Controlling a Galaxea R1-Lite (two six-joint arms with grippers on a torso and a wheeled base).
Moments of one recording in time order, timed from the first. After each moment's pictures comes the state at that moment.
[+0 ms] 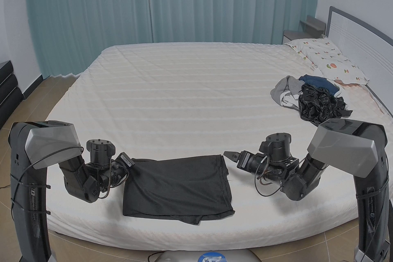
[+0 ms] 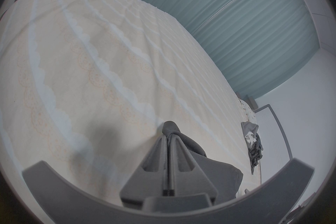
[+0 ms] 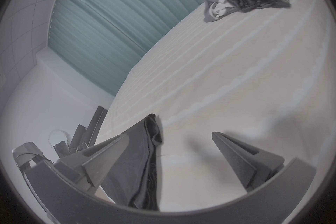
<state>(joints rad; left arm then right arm) -0.16 2.40 -0.76 -1.09 -0.02 -0.90 0.47 2.45 -1.00 -1.04 0.05 0.69</state>
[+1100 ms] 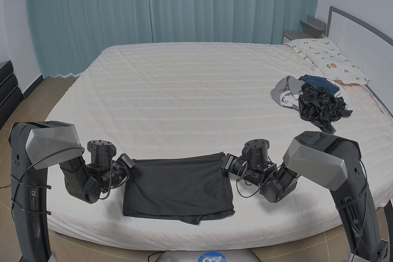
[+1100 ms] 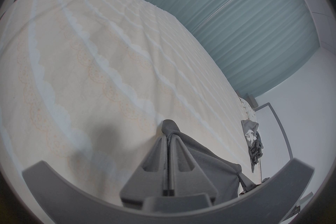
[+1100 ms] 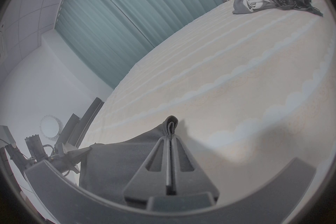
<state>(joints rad) -0.16 2.40 -0.76 -1.09 -0.02 -0.90 0.50 2.63 -1.21 -1.04 -0.04 0.69</state>
